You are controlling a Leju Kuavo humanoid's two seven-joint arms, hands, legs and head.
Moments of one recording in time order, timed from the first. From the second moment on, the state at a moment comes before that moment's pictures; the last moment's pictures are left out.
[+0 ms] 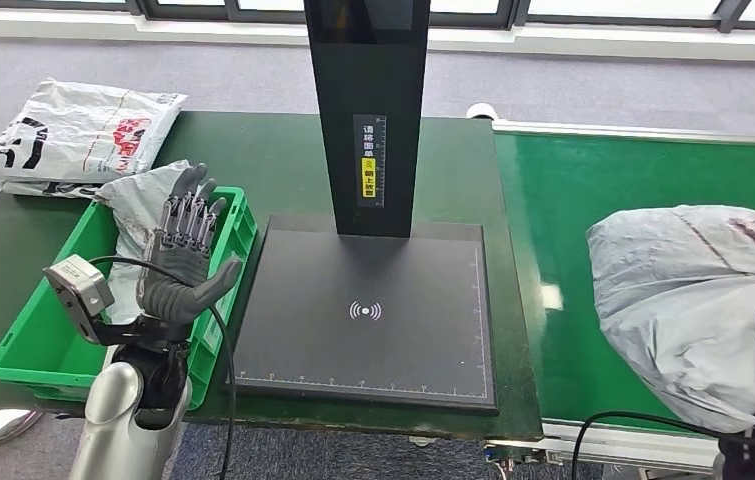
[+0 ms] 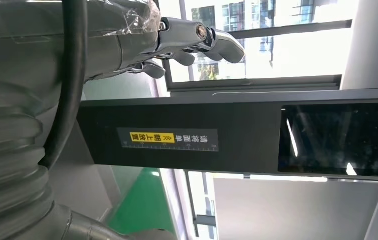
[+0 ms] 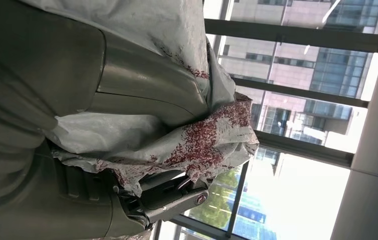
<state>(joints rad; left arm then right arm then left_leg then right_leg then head) -0.15 -0.08 -0.08 -1.64 0.21 -0.14 -0.23 -0.02 0.10 -0.40 -1.90 0.09 0.14 -0.26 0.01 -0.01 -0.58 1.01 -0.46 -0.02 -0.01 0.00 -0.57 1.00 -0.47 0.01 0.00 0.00</state>
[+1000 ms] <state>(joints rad) -0.19 -0.12 -0.08 -1.58 0.25 -0.16 -0.18 -0.63 0.11 -0.08 -0.76 0.13 0.09 -0.09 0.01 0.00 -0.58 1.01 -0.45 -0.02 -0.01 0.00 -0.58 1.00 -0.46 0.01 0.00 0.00</state>
